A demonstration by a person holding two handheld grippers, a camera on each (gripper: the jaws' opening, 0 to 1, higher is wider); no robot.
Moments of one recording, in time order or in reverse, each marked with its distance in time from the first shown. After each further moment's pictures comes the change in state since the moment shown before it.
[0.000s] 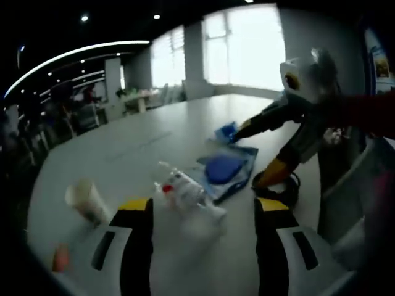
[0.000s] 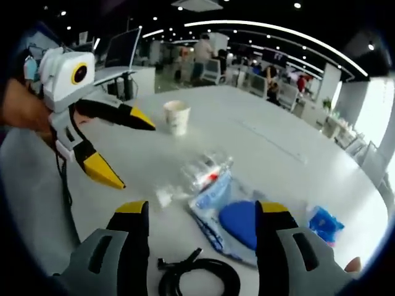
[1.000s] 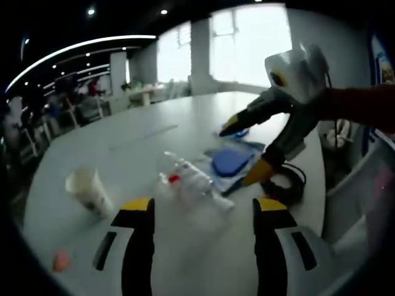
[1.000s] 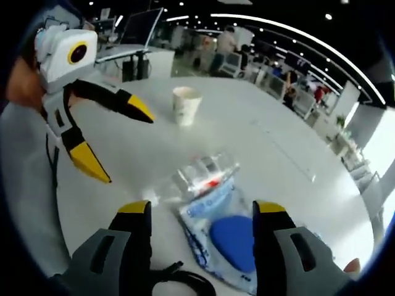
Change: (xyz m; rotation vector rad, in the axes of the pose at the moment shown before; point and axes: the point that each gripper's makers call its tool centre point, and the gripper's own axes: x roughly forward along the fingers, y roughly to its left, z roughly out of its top) left arm 0.001 0.011 -0.014 -0.038 0.027 0.023; right arm 0.035 -0.003 -0.005 -0.182 0.090 0.052
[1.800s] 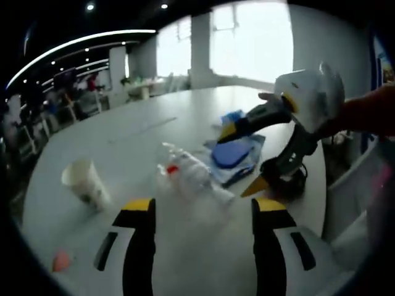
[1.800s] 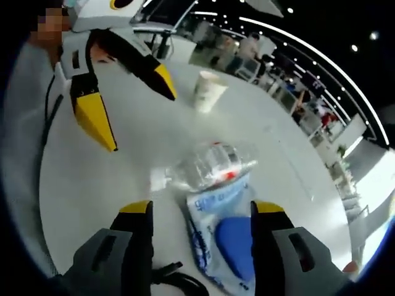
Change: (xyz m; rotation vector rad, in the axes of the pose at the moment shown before) left arm 0.006 -0.002 -0.014 -0.004 0.045 -0.013; right arm 0.019 0.020 -0.018 -0.209 -0.004 -0.005
